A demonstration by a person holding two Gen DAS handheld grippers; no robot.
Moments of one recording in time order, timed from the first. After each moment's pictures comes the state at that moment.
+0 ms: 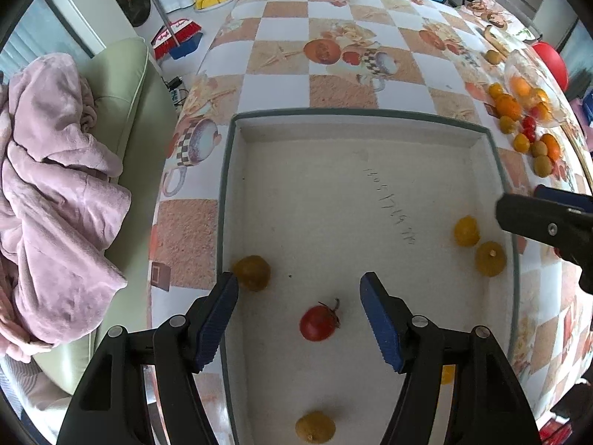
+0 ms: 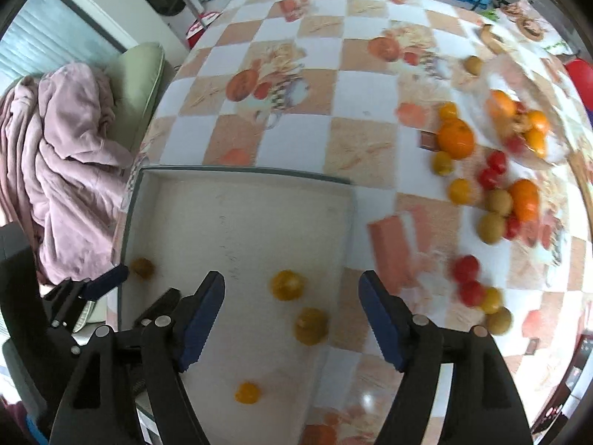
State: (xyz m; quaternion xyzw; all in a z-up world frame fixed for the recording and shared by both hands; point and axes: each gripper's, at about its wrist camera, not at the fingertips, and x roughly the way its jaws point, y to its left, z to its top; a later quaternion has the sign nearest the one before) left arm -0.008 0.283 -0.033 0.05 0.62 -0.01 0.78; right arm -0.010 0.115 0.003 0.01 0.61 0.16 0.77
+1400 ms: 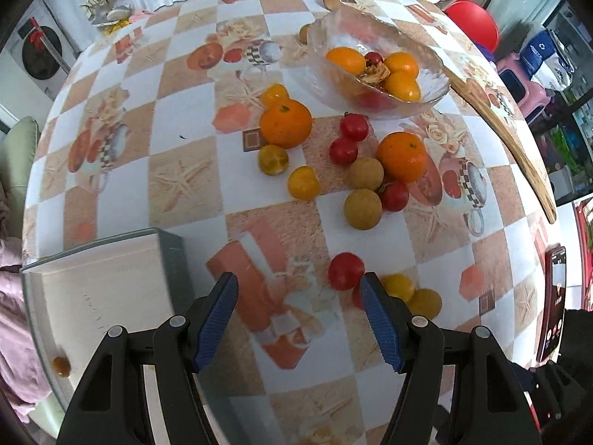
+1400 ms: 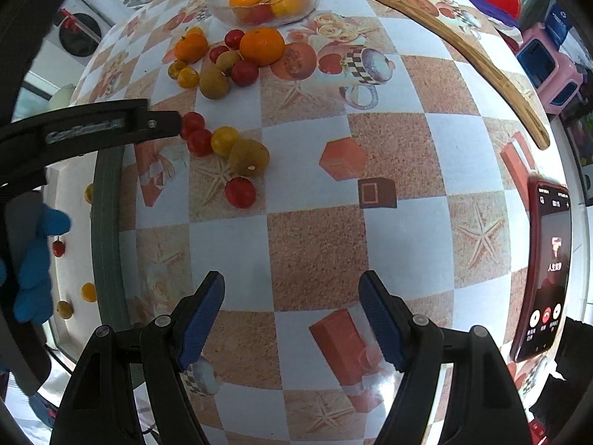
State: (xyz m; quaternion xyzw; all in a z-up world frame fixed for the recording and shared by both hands) left arm 0.058 0.058 -0.043 0.07 0.62 -0.13 0.77; right arm -0.093 -0.082 -0.036 0.08 0.63 0.05 0.77
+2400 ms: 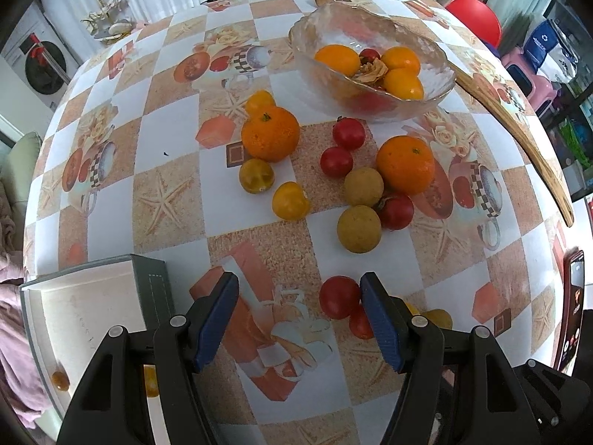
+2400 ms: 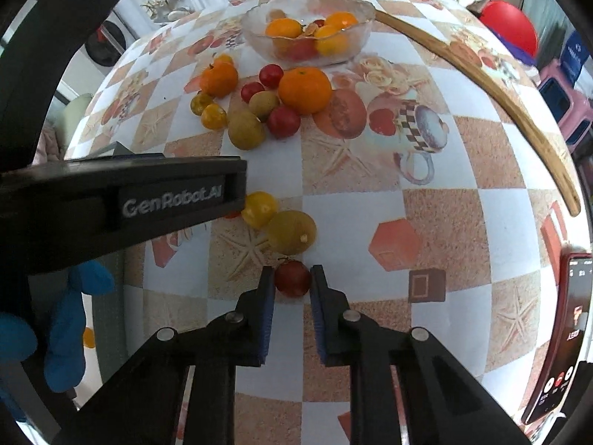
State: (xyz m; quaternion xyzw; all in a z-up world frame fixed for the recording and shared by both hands) left arm 0.063 0.040 -0.056 0.10 0.61 -0.12 0.78; right arm -0.053 -0.056 -0.047 0.07 0.58 0.07 0.81
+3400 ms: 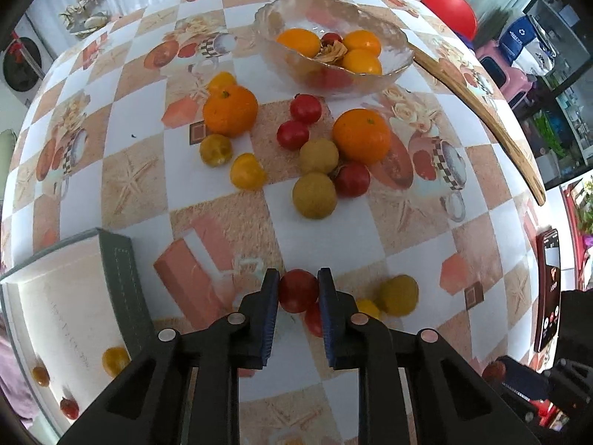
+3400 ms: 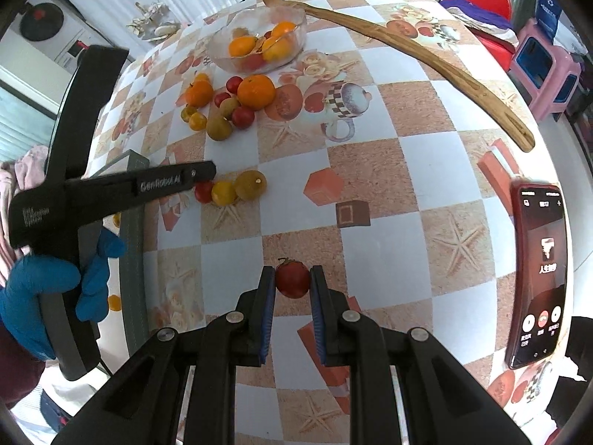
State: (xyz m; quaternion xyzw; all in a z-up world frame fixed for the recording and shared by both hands) left arm 0.046 0.031 -0.053 0.07 0.62 -0.17 0.76; right arm -0.111 -0.112 -0.007 0.13 0.59 0.06 0.80
